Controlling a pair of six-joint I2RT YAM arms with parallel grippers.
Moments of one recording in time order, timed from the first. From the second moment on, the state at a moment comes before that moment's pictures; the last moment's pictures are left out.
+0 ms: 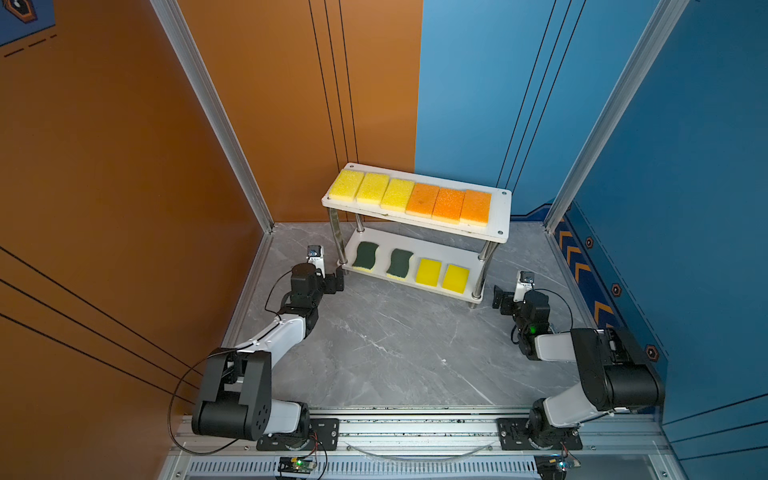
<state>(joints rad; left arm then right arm) -0.08 1.39 0.63 0.39 -0.04 -0.04 0.02 1.54 0.35 0.82 0.12 0.04</state>
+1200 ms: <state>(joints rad) -0.02 1.44 0.46 0.54 -0.06 0.01 0.02 1.54 0.35 0.82 0.11 0.05</state>
